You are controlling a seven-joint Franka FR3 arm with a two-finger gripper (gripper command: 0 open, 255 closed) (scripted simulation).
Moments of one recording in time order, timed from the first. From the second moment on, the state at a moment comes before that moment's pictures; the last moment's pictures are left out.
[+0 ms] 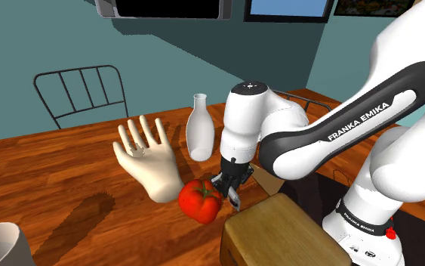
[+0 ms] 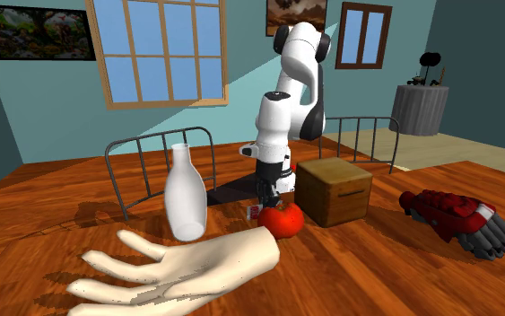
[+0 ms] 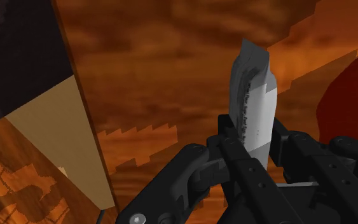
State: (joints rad) arm -0.04 -0.33 0.72 -2.68 0.22 2.45 0.91
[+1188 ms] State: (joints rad) arm 0.00 -0.47 0.64 -2.60 0.25 2.24 0.86
